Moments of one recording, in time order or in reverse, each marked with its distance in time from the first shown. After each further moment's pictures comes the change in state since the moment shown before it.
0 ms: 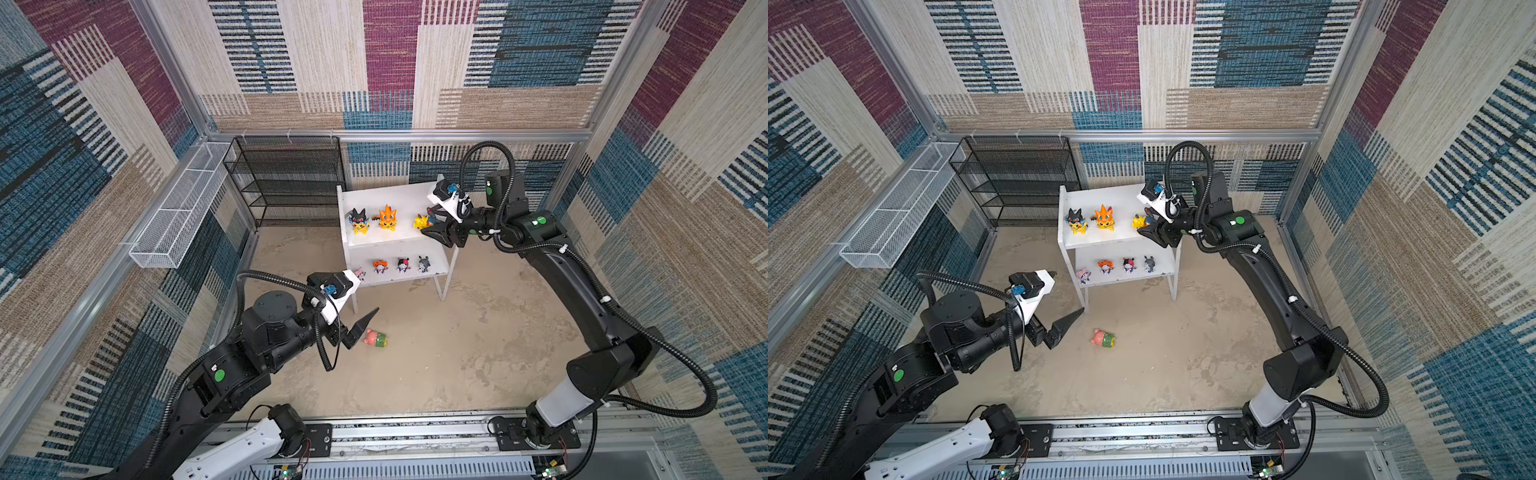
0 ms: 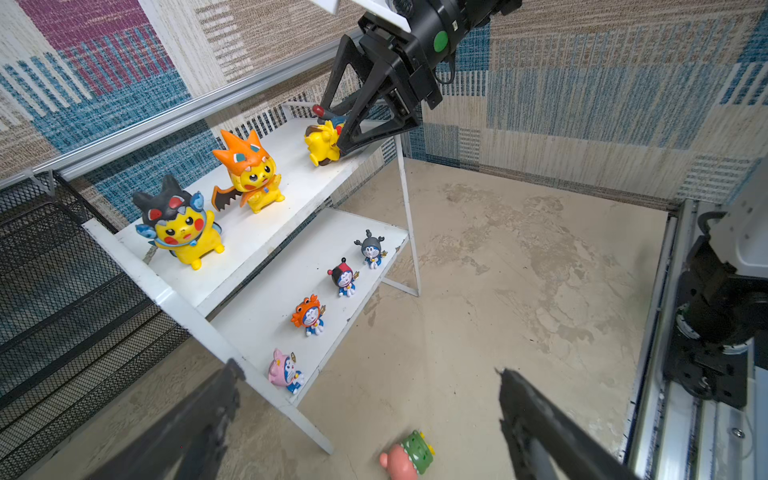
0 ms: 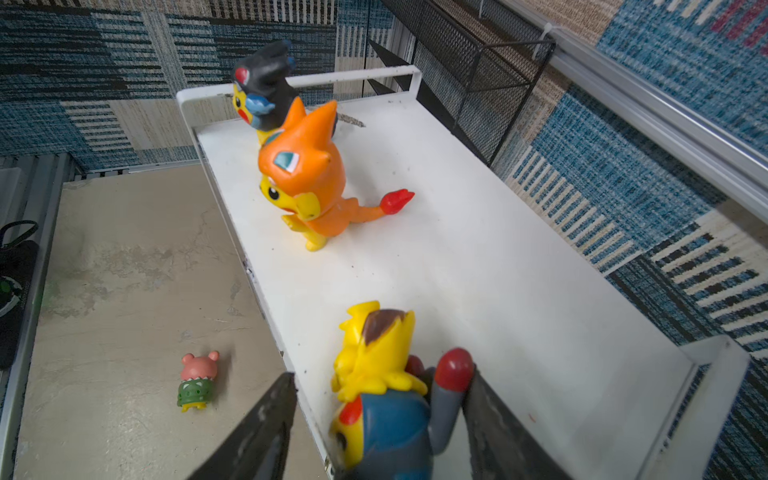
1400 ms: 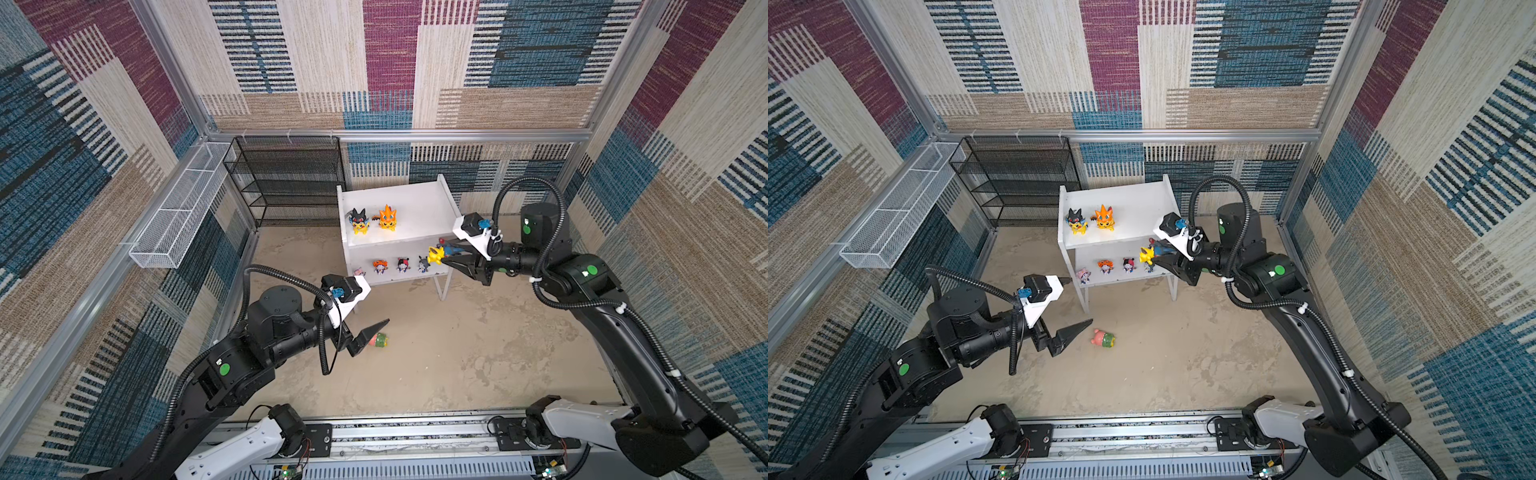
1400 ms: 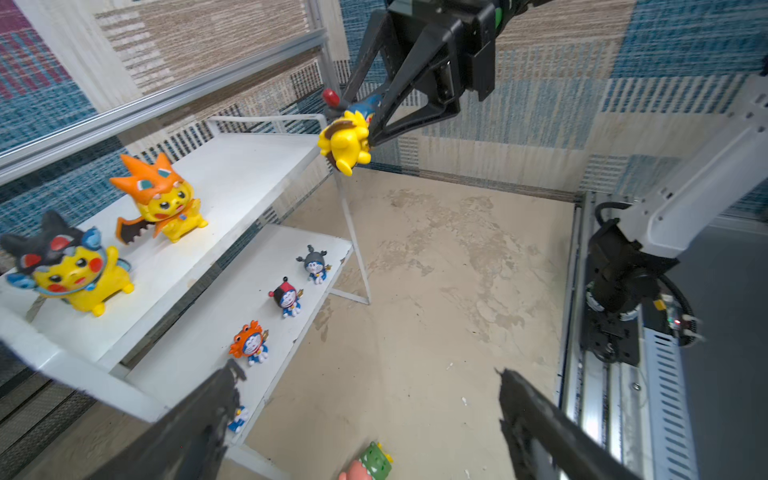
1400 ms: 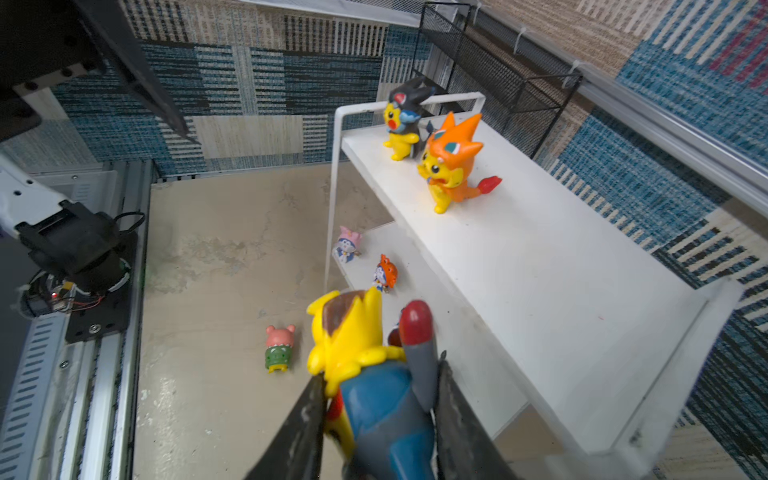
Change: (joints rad) left arm 0.002 0.060 0.034 -0.021 0.262 0.022; right arm 0.078 -0.438 -0.369 -0.016 -0.010 0.047
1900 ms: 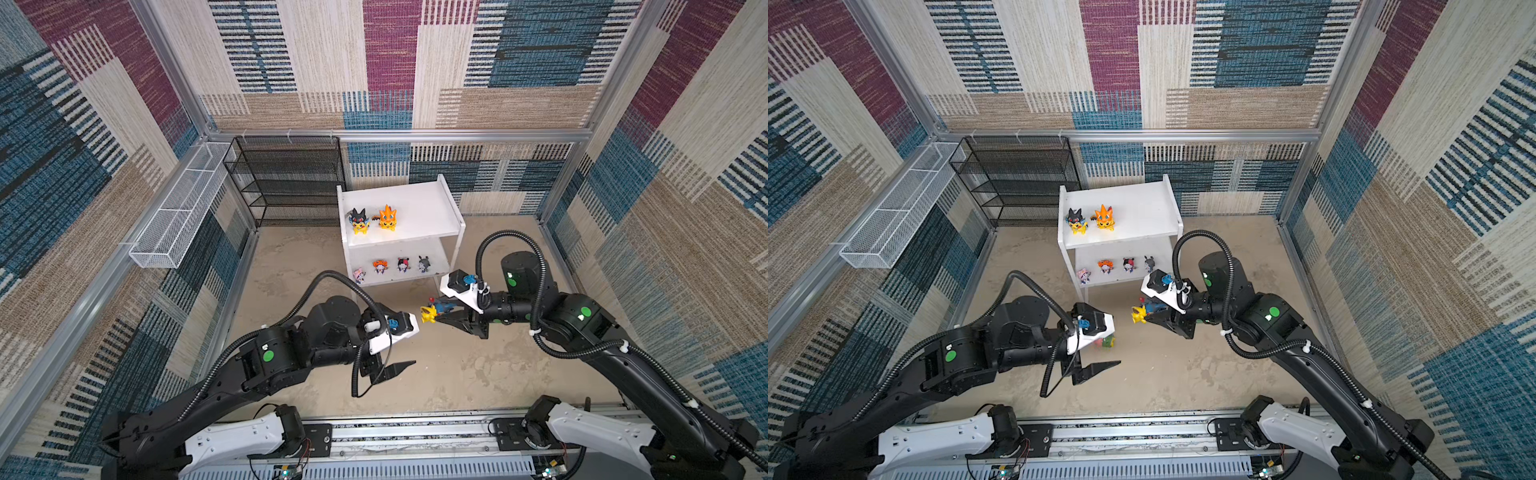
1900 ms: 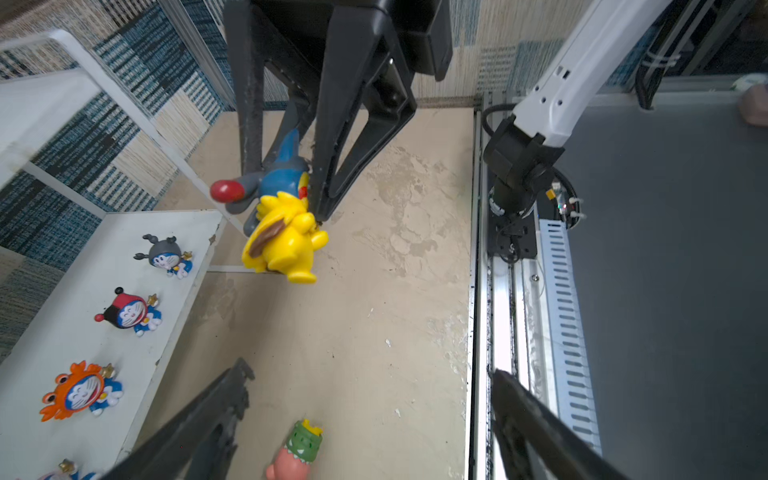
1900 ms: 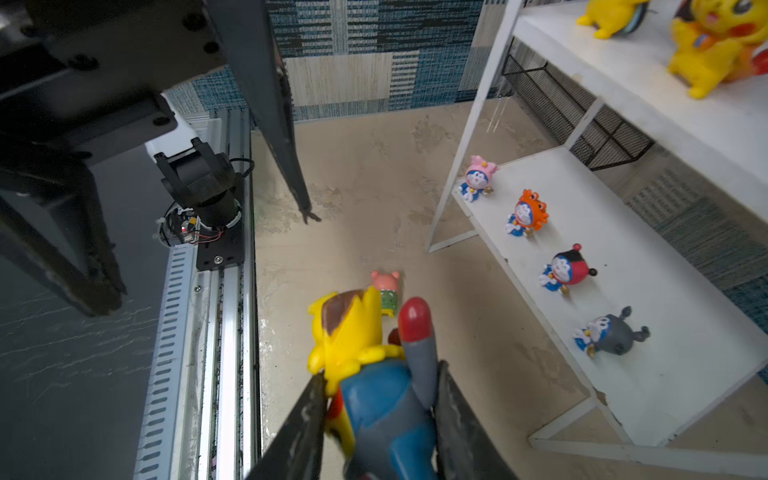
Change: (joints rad) left arm -0.318 0.159 -0.003 -0.105 -0.156 0.031; right arm 0.239 -0.161 -0.273 -0.036 0.085 0.100
